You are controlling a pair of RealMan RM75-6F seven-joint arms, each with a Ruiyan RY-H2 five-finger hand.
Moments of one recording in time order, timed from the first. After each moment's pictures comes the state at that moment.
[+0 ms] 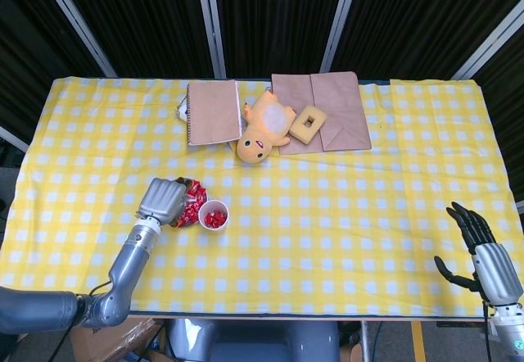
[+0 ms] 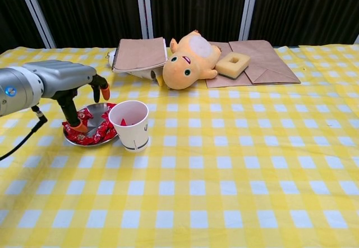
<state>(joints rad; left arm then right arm) -0.89 -1.51 -0.09 -1.68 0.62 1.14 0.82 0.10 -1.17 -0.01 -1.35 -1.64 1.56 0.57</state>
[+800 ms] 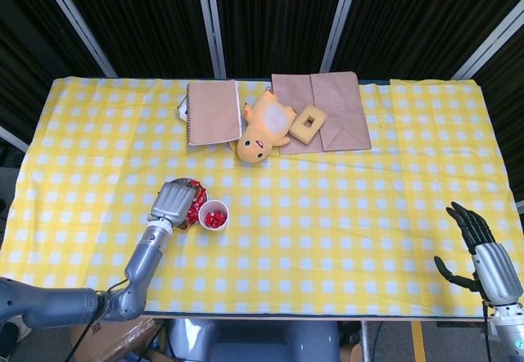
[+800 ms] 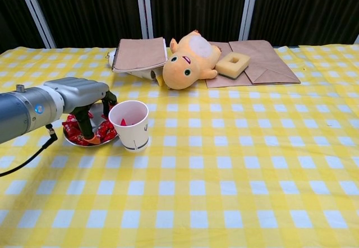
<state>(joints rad) -0.90 -1.63 -0.10 -1.53 0.58 1.08 0.82 0.10 -1.16 -0.01 -1.36 -1.64 1.55 0.59</state>
